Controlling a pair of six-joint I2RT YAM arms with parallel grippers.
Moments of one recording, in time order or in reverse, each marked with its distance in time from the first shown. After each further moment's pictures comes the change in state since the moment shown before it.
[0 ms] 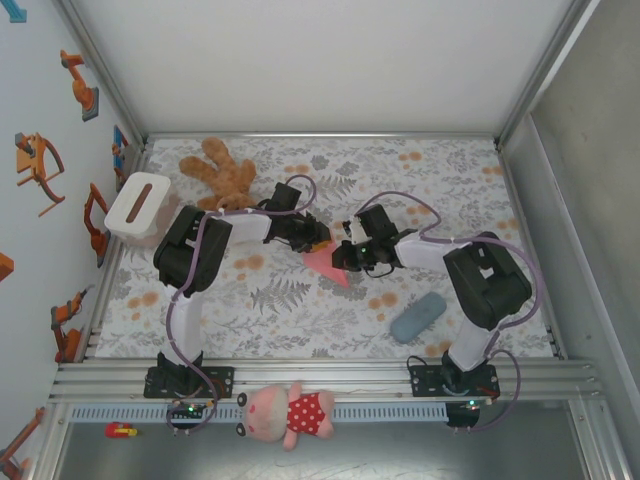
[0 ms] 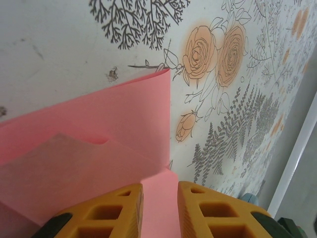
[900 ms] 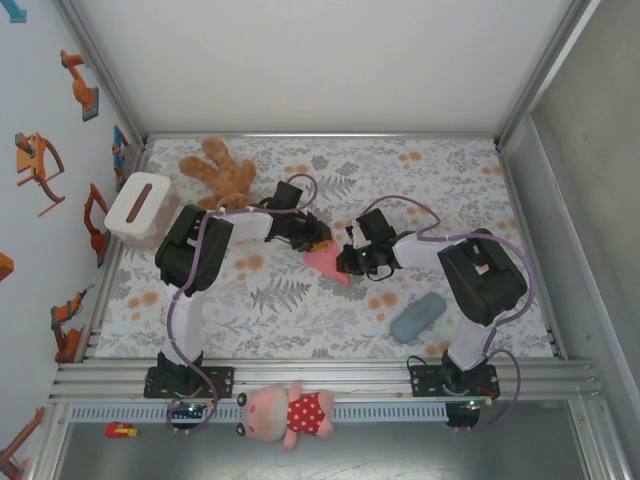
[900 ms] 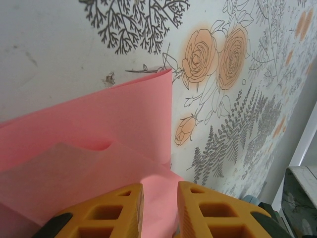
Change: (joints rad) left arm -0.001 0.009 0.032 -0.037 -0.005 0.002; right arm 0.000 0.032 -0.012 -0.020 0.086 0.000
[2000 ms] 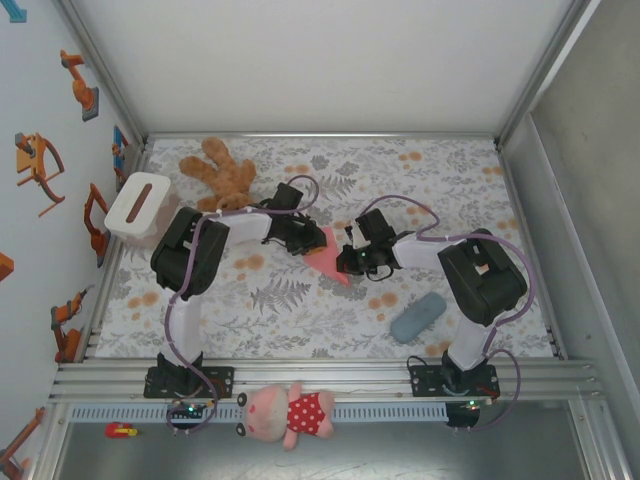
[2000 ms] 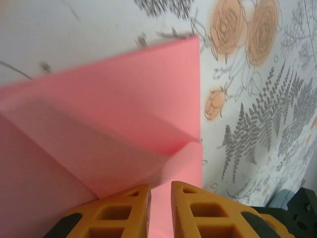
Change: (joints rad) left arm 0.002 -0.036 -0.008 -0.112 -0.092 0.131; right arm 0.002 0.002 0.001 -0.013 0.020 -0.024
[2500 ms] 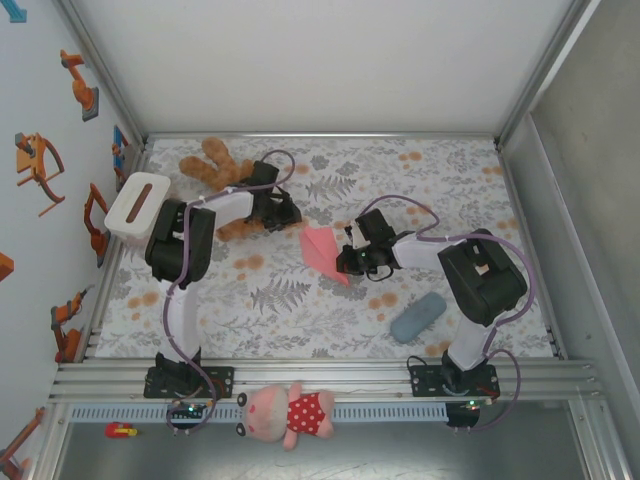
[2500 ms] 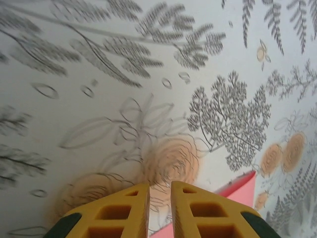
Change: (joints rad) left arm 0.150 0.051 0.159 -0.127 -0.139 0.117; right arm 0.001 -0.002 0.000 0.000 0.003 -0.006
